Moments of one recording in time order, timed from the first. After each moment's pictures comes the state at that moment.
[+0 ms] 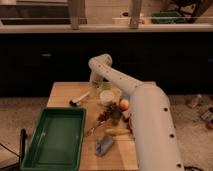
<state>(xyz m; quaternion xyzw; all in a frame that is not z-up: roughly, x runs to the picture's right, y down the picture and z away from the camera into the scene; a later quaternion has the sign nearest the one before) -0.075 0.003 0.954 -0.29 -0.10 0.11 0.95</state>
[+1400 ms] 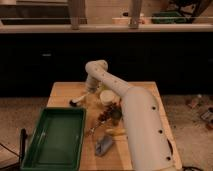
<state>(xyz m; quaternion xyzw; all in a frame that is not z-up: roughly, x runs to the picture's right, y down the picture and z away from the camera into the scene) -0.108 0.057 0.968 -0.36 -0.16 0.02 0.92</state>
